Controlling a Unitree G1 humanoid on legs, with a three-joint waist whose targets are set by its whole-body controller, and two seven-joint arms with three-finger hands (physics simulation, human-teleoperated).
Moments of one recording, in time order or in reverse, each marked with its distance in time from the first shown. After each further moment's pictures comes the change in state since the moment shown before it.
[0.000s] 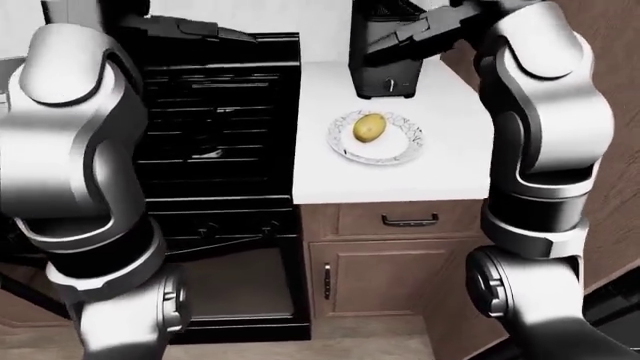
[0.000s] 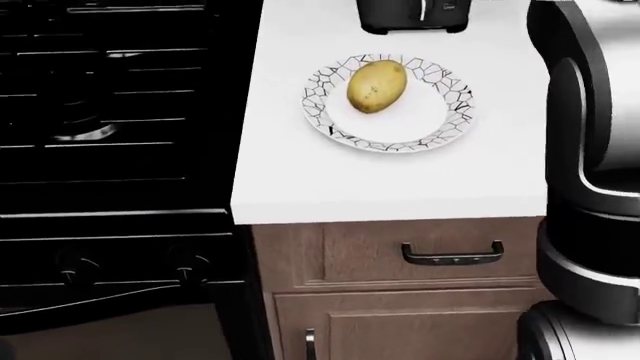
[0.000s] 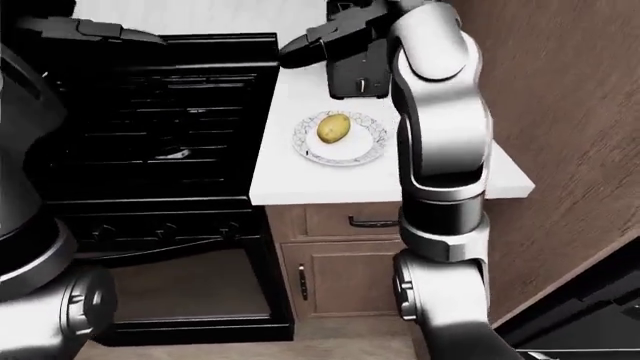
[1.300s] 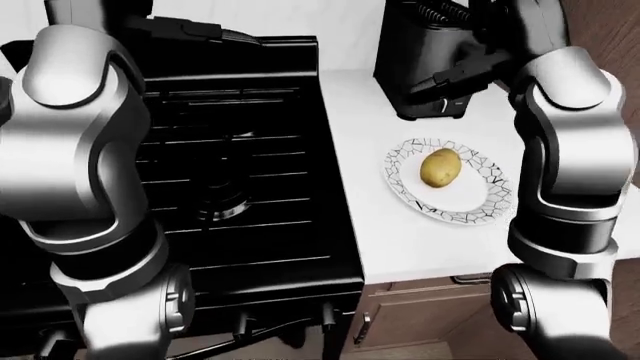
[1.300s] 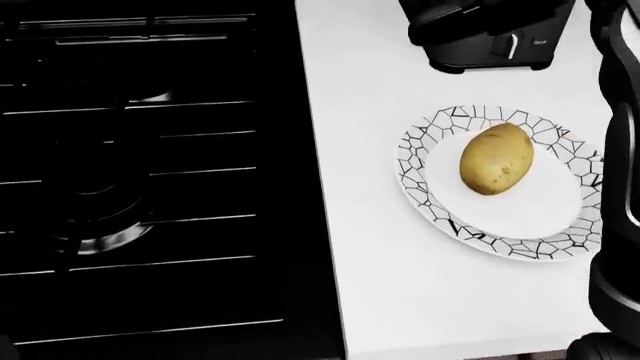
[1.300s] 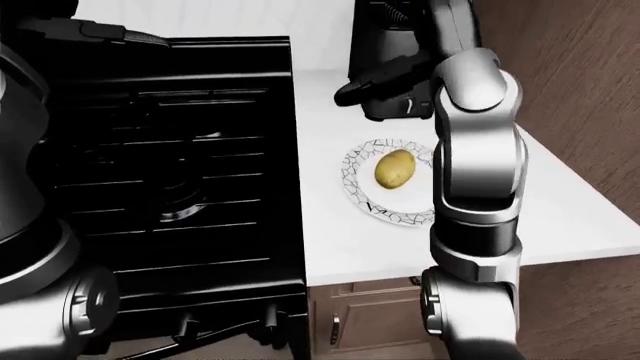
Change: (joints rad) left arm 0.002 -0.011 -0.004 -0.014 0.018 0.003 -0.013; right arm 0.144 -0.118 -0.033 -0.064 -0.097 0.118 0.106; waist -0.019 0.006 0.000
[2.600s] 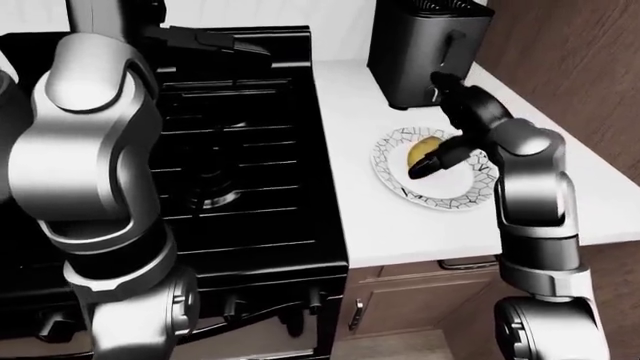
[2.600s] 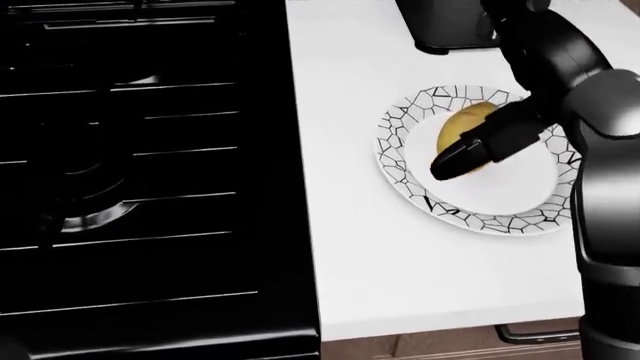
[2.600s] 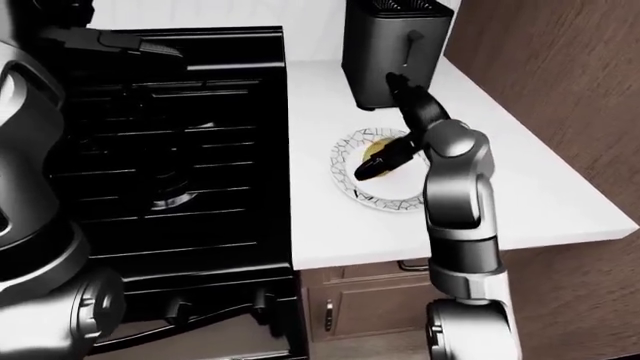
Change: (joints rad) left arm 0.012 -0.026 -0.019 0.006 0.036 -0.012 -0.028; right arm 0.195 0.003 0.022 0.160 -0.252 -0.039 0.324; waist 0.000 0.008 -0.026
